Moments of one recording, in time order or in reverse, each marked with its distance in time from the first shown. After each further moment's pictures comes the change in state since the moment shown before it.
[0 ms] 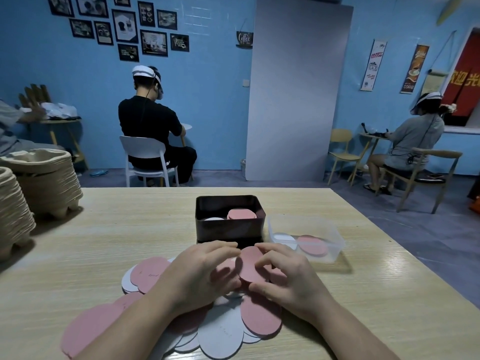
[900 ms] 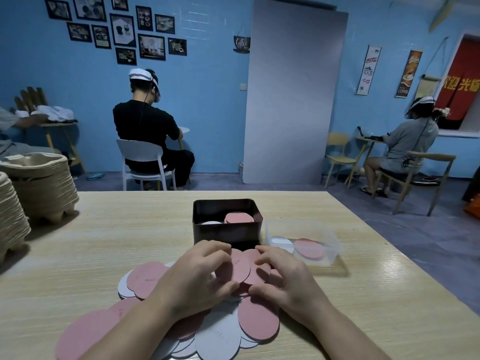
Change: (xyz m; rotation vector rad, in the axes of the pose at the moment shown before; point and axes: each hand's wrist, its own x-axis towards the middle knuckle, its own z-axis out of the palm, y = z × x) left_hand 0.000 0.003 0.004 -0.008 0.039 -0.059; right_hand 0.000 0.004 0.005 0.062 0.009 0.063
